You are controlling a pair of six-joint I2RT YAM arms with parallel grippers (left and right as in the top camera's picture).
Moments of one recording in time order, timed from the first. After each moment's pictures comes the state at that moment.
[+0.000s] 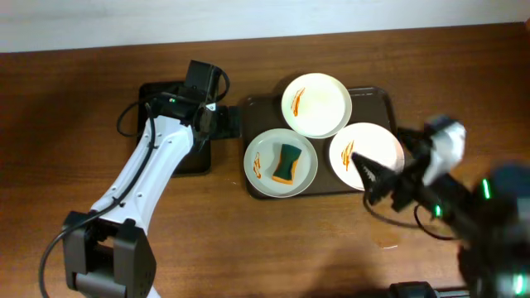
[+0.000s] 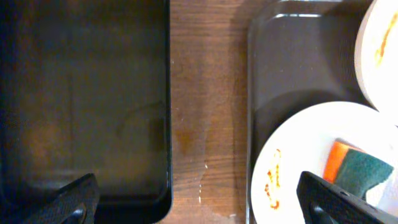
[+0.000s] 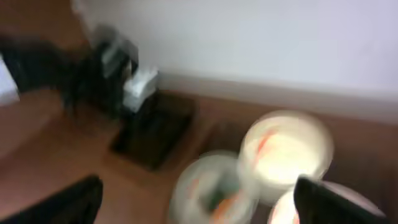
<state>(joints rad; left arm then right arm) -0.33 1.81 1.52 -0.87 -0.08 -0.33 -0.01 0.78 1.12 -0.73 -0.59 0.05</state>
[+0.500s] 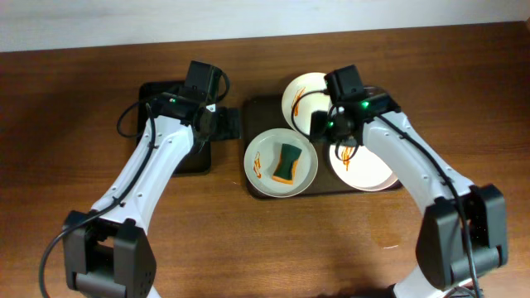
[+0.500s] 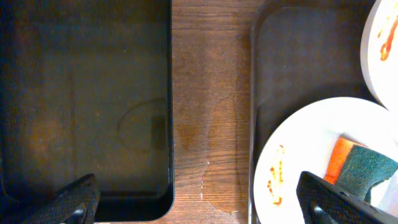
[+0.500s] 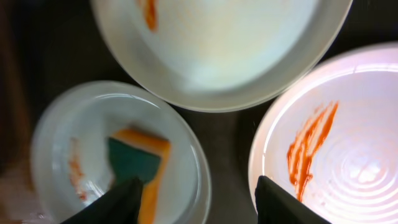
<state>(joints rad) -0.33 1.81 1.52 -0.88 -0.08 -0.33 0.27 1.78 1.33 -0.77 -0.06 0.42</state>
